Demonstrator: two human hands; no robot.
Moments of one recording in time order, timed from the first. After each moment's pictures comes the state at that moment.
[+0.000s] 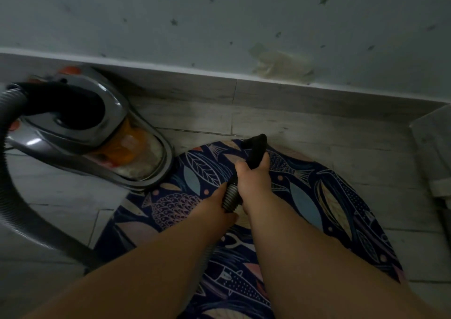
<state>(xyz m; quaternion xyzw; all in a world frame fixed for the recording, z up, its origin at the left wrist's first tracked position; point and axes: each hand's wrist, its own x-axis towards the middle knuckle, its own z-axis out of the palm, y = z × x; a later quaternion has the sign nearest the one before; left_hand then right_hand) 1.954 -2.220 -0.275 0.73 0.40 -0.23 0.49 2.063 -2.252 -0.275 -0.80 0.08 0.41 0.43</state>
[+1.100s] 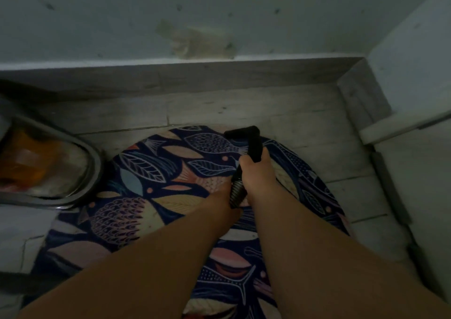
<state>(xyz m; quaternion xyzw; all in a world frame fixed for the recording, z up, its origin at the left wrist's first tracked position) 2.056 -2.332 -0.301 0.78 0.28 -0.27 0.49 2.152 -2.385 -0.283 -0.81 0.15 0.35 0.45</state>
